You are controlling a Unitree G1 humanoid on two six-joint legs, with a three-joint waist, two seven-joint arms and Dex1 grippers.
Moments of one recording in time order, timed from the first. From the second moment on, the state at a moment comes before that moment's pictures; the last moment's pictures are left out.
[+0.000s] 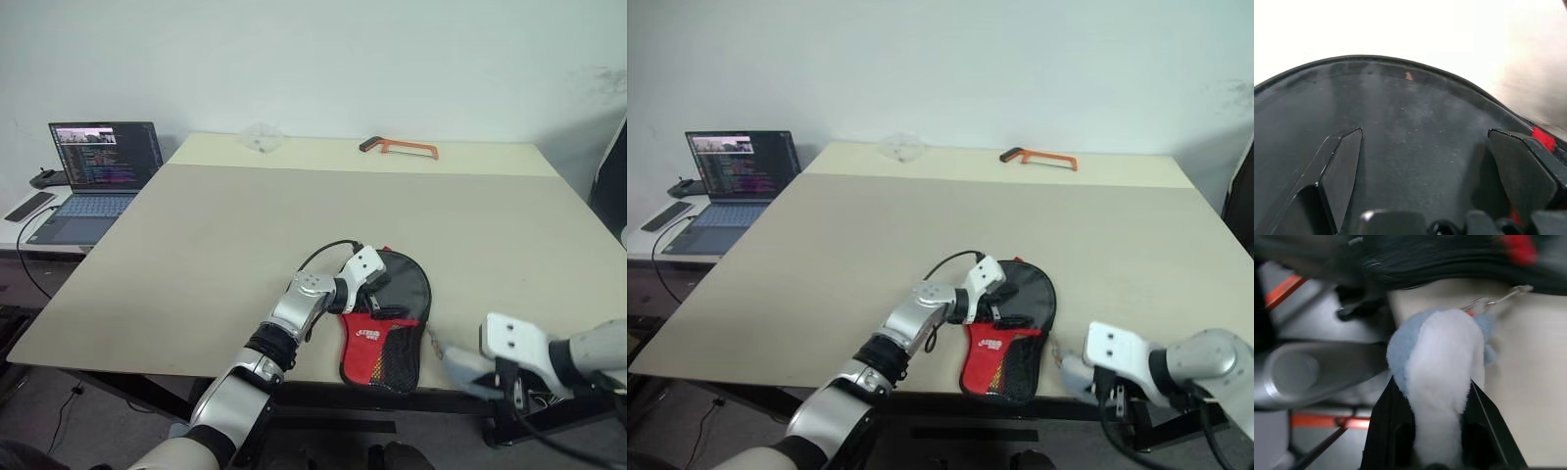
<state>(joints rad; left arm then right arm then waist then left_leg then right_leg) -0.80 0.07 -0.30 0.70 -0.02 0.17 -0.91 0.10 -1.24 0.00 -0.77 0.36 0.79 0.98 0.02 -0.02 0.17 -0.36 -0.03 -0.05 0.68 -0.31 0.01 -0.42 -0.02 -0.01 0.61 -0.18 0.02</state>
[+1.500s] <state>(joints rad) -0.70 0.32 -0.18 0.47 -0.22 0.23 -1.26 -0.11 -1.07 0.04 -0.52 0.49 0.72 1.06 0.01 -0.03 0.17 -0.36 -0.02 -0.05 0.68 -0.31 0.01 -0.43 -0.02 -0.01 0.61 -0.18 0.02</state>
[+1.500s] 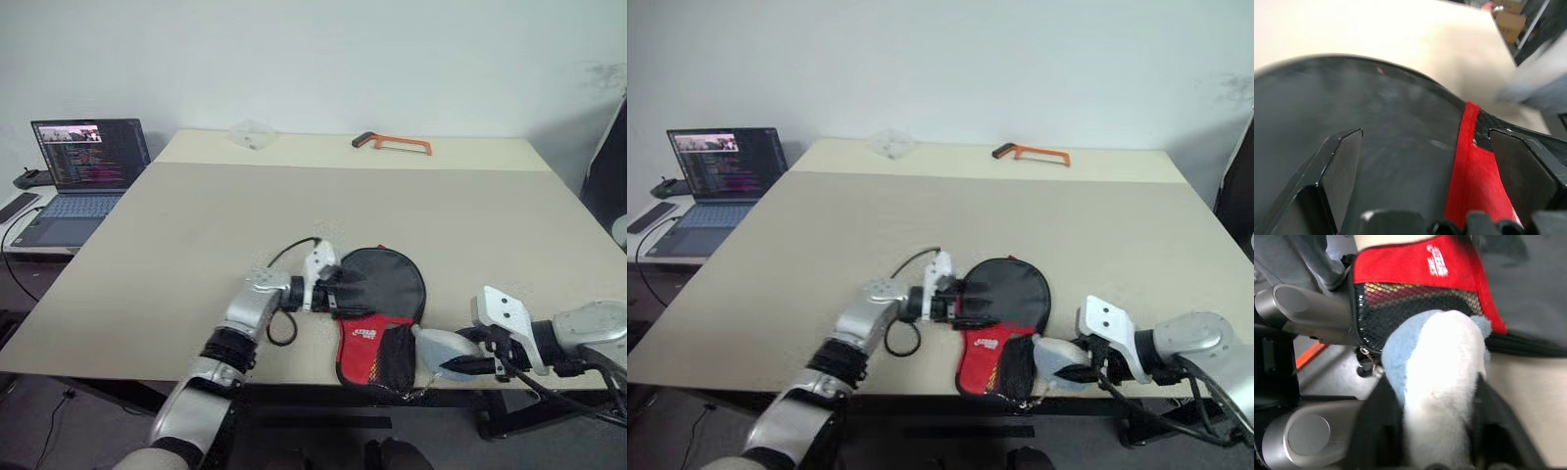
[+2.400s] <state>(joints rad) -0.41 1.09 0.23 0.15 -0.53 0.65 -1.45 -0.09 -1.23 -0.49 -0.27 0.69 0.77 1.30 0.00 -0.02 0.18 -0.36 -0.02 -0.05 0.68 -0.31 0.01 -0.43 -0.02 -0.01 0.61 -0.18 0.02</state>
